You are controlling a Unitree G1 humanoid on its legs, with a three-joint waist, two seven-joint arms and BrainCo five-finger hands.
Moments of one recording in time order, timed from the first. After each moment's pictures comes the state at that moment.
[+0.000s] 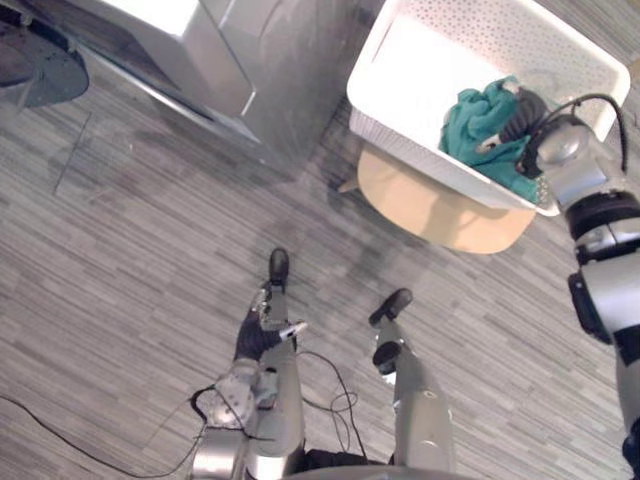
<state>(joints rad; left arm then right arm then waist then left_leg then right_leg) 0.25 0.07 -0.13 -0.02 -0.03 -0.10 0.04 -1.30 -0.69 0.45 1.17 -0.27 0.01 0.07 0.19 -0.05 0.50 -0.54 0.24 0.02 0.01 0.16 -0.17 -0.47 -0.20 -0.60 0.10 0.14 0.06</state>
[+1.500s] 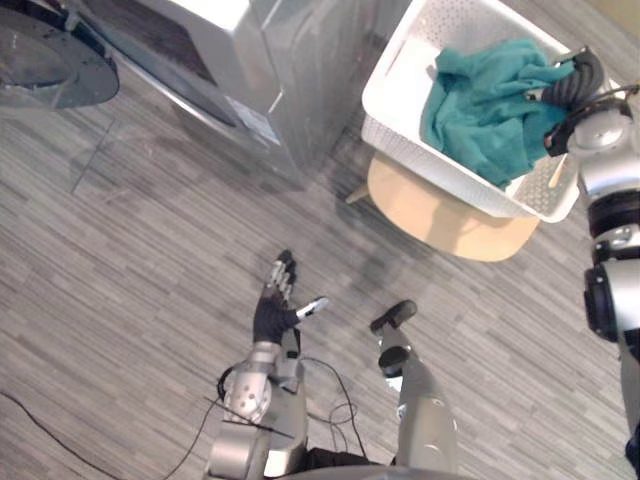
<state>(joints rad) 0.25 0.03 -0.23 -0.21 -0.17 -0.13 0.07 -1.27 -0.72 0.17 1.07 -0.15 0.01 -0.12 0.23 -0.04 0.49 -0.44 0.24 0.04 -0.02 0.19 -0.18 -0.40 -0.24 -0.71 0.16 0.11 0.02</state>
